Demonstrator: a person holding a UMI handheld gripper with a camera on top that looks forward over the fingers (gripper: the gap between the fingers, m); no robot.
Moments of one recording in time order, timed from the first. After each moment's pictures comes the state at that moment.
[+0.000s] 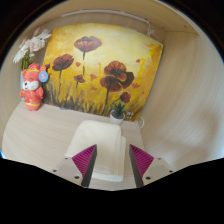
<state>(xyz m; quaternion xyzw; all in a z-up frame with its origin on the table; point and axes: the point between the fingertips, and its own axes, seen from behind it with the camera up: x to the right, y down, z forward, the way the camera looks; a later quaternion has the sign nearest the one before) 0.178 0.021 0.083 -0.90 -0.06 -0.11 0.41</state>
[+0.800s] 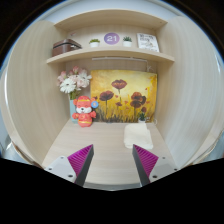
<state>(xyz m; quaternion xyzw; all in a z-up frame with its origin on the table) -0.009 -0.206 0.223 -0.86 -0.01 0.00 0.51</state>
